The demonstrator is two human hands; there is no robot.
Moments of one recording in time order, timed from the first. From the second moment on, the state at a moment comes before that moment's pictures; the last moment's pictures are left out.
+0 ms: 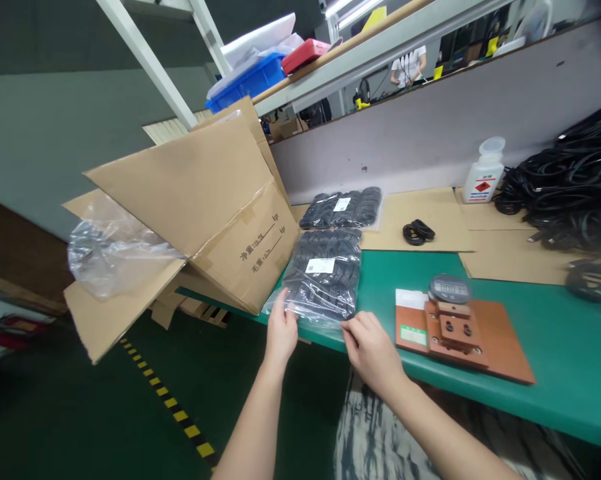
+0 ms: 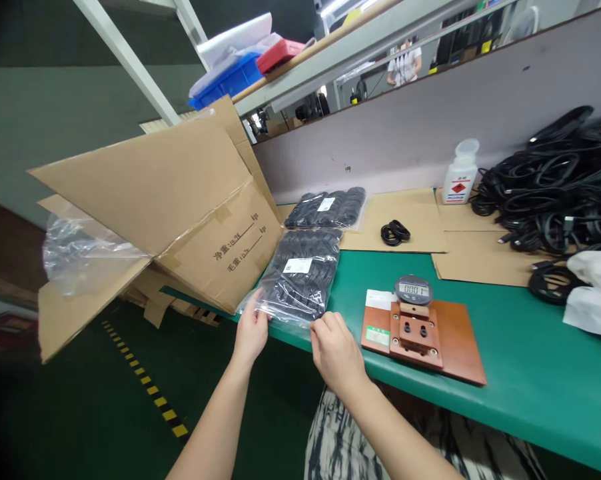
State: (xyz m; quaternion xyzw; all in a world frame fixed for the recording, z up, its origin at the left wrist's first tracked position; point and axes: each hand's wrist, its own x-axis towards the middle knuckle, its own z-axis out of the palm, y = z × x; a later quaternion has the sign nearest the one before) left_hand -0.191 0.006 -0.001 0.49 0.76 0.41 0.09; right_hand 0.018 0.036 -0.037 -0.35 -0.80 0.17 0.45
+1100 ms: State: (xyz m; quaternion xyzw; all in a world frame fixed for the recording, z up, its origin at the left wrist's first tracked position) left_hand -0.183 -0.010 -0.005 0.59 0.76 0.29 -0.01; right_hand 0.018 0.036 -0.035 -0.35 -0.80 0.16 0.46
